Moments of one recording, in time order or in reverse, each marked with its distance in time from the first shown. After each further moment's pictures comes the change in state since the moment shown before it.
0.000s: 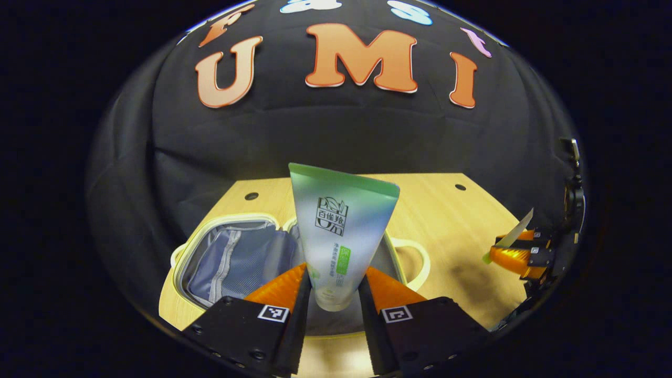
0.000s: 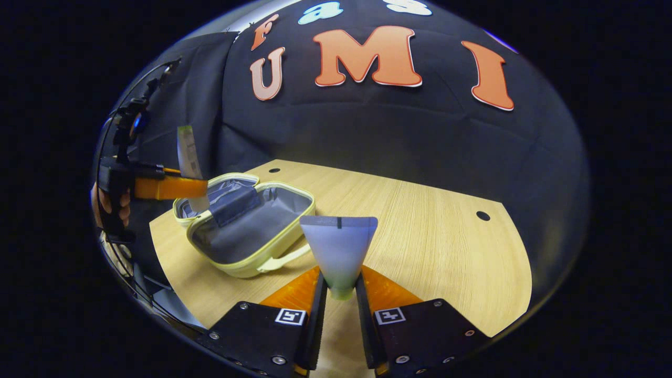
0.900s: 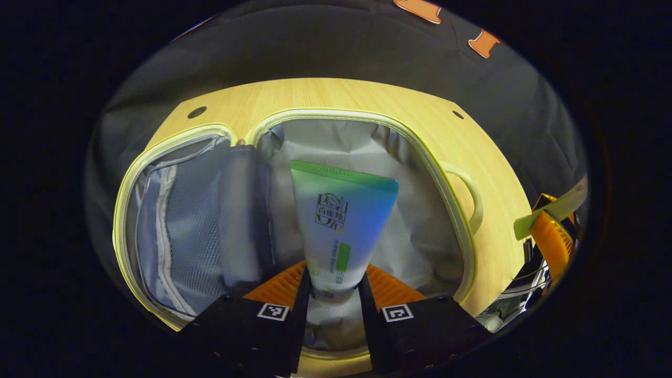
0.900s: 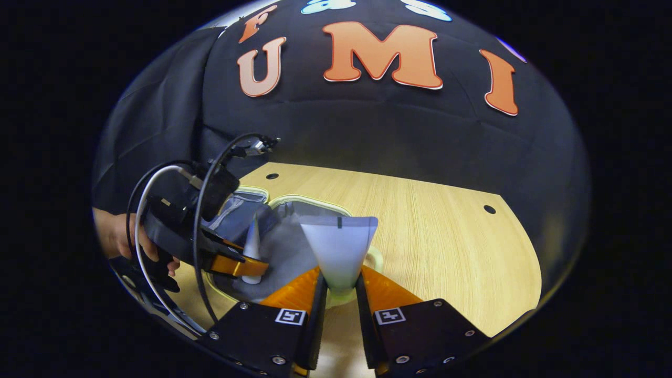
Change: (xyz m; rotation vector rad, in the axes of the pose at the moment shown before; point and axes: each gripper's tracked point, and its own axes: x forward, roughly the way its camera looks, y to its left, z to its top) left arm 0.102 0.028 -0.102 0.015 0.511 -0.226; right arm 0.045 0.106 0.025 0.086 0.063 -0.141
